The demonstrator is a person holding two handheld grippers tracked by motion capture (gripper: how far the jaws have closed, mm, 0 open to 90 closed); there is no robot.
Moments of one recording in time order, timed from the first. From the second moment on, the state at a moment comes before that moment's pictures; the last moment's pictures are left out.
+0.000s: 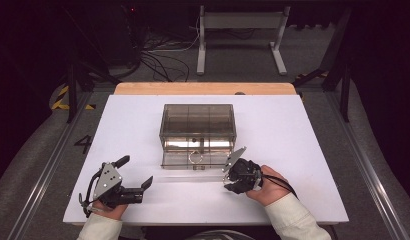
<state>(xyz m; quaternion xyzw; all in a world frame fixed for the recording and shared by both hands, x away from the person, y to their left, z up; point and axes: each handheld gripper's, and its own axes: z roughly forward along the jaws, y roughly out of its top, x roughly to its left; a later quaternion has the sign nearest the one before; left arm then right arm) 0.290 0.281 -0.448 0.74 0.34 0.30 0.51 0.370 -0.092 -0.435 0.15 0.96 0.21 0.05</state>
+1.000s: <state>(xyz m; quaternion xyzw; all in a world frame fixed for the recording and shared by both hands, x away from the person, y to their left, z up) 0.289 0.281 -0.447 0.73 0.34 0.30 0.51 0.369 -0.090 -0.442 0.13 0.97 0.20 0.05</state>
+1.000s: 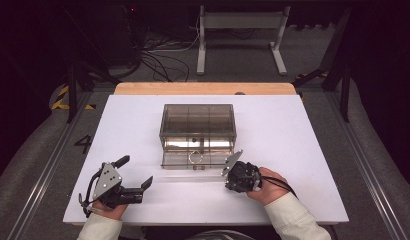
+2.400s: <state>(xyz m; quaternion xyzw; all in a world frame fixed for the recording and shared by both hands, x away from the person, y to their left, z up) 0.289 0.281 -0.447 0.74 0.34 0.30 0.50 0.355 -0.093 -0.397 0.11 0.96 0.26 0.08</state>
